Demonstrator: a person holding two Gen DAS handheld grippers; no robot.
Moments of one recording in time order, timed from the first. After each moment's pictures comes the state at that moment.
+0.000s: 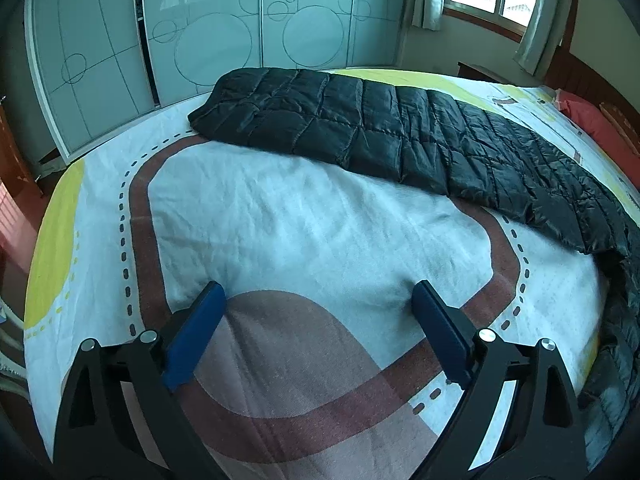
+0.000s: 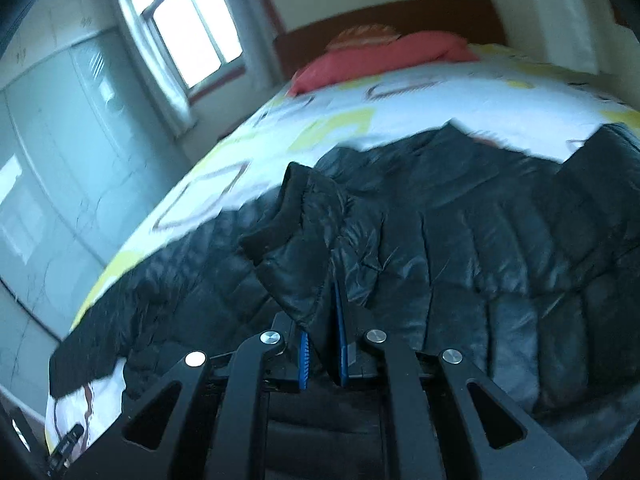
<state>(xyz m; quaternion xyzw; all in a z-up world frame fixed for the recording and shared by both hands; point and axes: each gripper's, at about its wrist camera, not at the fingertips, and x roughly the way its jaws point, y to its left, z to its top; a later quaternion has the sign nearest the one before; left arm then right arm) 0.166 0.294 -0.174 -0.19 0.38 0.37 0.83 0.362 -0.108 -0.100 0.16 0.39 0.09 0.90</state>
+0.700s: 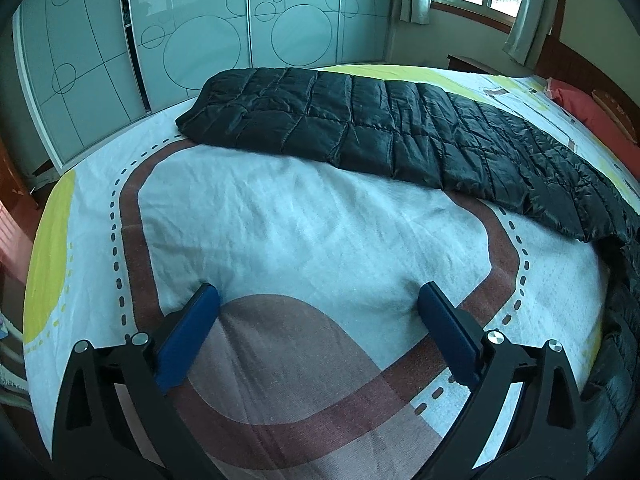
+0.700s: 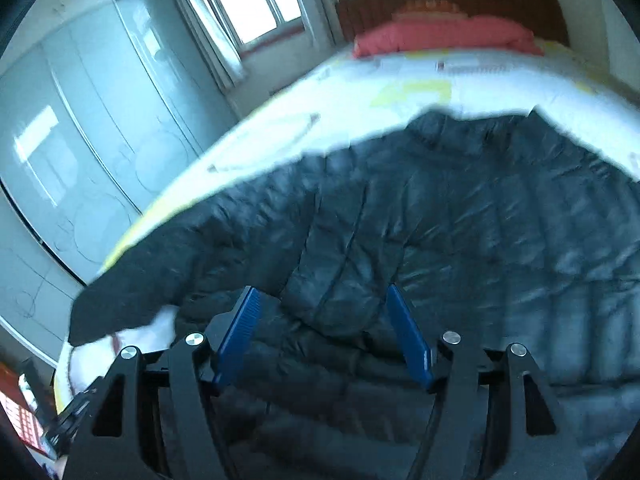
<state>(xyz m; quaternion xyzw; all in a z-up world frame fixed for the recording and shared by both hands) 0.170 0.293 -0.177 -0.18 0.39 0.36 0.83 0.311 -0.081 -0.071 0.13 0.37 0.16 0.90</state>
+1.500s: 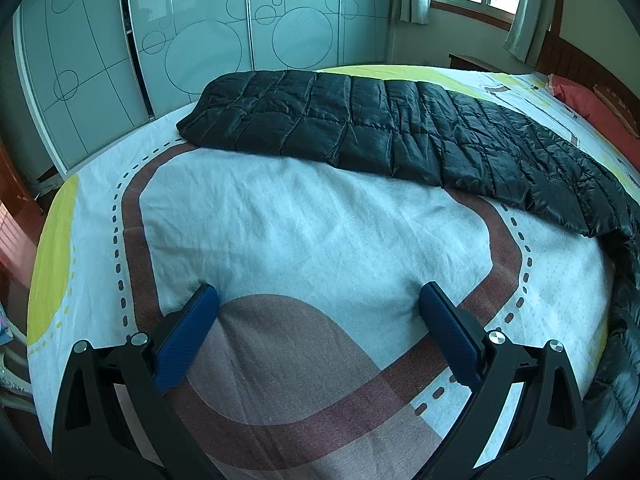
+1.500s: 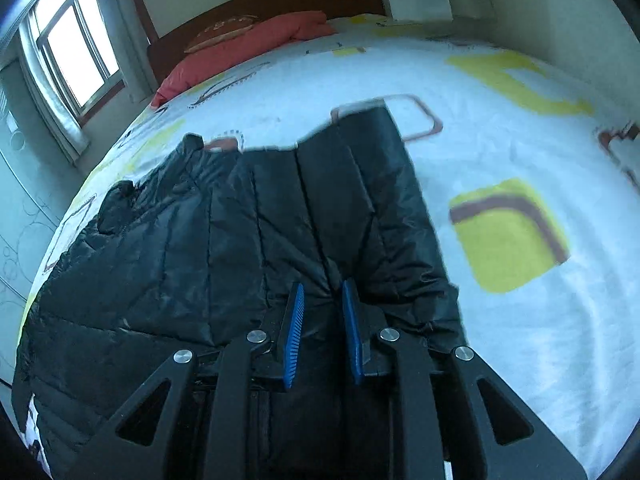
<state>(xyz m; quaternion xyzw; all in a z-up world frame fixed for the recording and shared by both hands) 0.172 0.288 -0.177 -0.17 0.39 0.36 0.83 0.314 -0.348 -0.114 0.17 0.41 -0.10 0.89</state>
